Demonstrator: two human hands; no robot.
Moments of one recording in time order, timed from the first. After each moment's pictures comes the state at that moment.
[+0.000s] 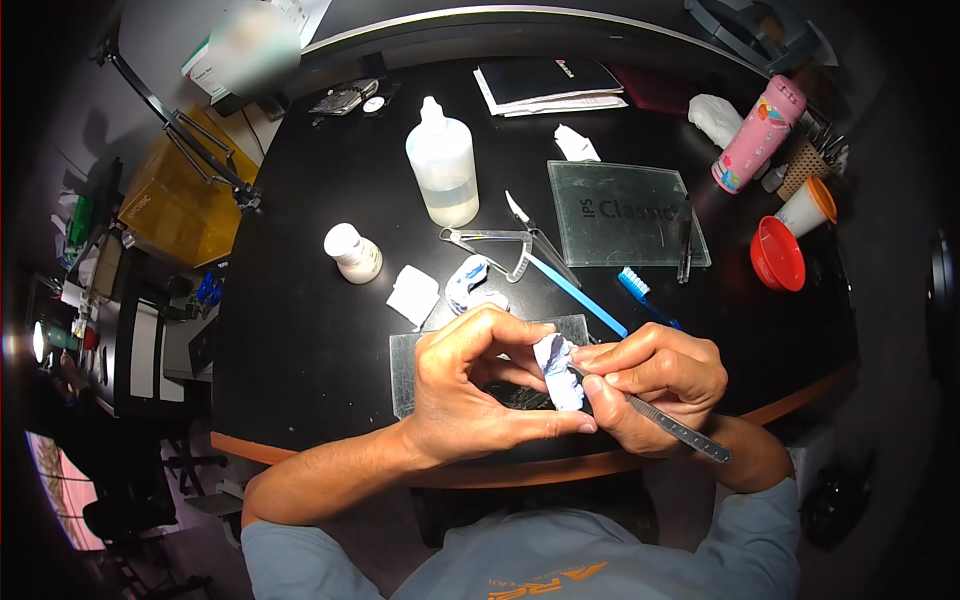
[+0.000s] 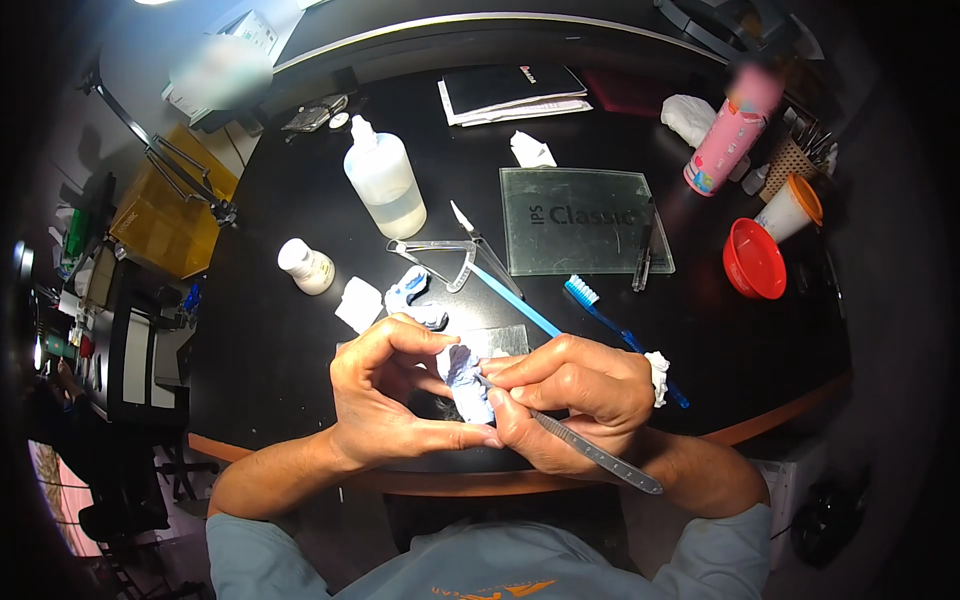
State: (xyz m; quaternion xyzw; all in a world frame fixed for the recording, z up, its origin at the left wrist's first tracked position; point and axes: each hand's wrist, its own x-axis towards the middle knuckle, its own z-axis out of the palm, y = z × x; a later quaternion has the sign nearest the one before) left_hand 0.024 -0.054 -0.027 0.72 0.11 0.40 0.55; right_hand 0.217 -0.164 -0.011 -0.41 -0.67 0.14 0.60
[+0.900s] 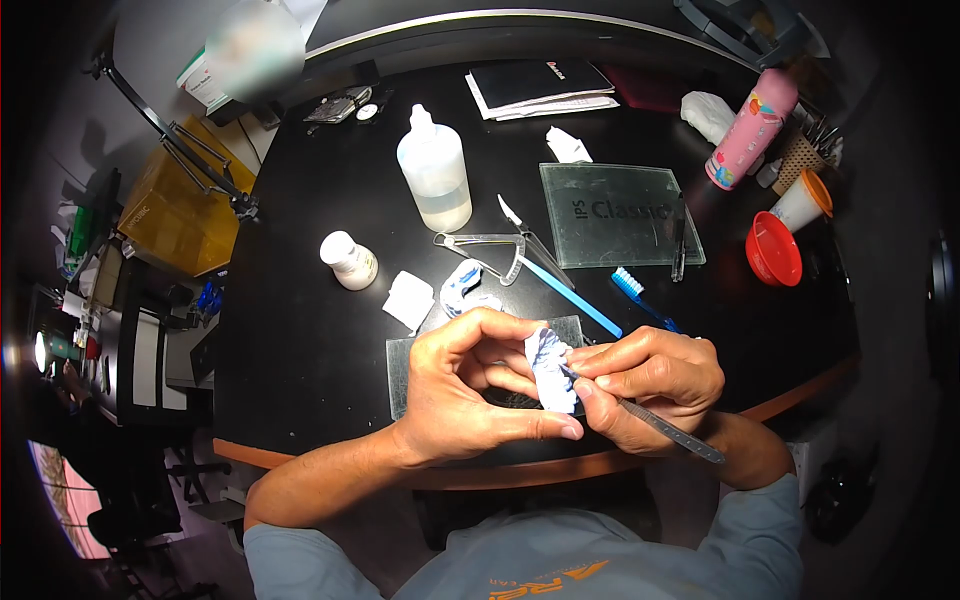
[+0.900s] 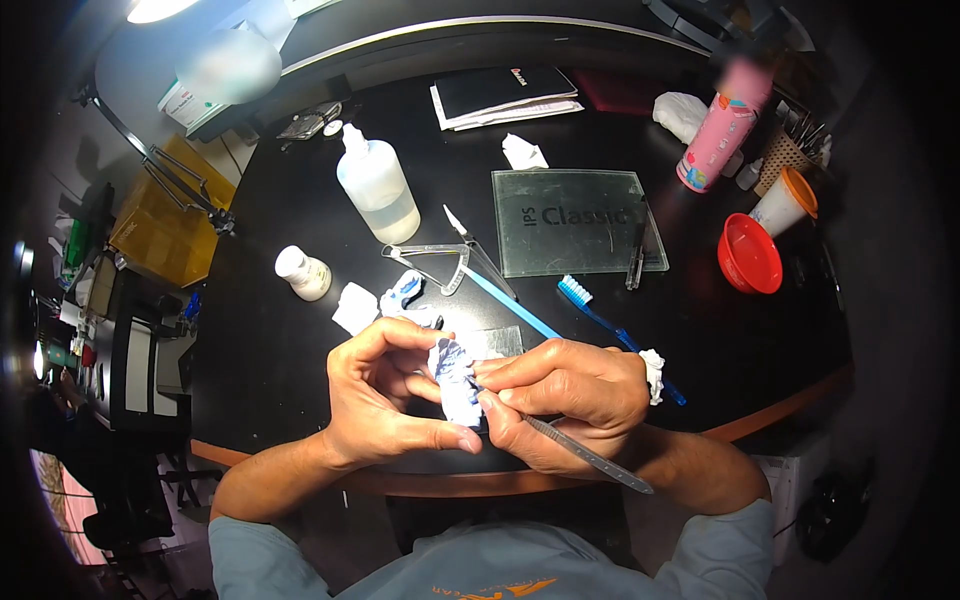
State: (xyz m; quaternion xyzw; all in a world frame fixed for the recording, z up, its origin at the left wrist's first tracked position) left_hand 0.021 -0.053 -0.023 0.64 0.07 0.34 0.69; right_hand 0.222 -0.164 -0.005 -0.39 -0.70 0.12 0.58
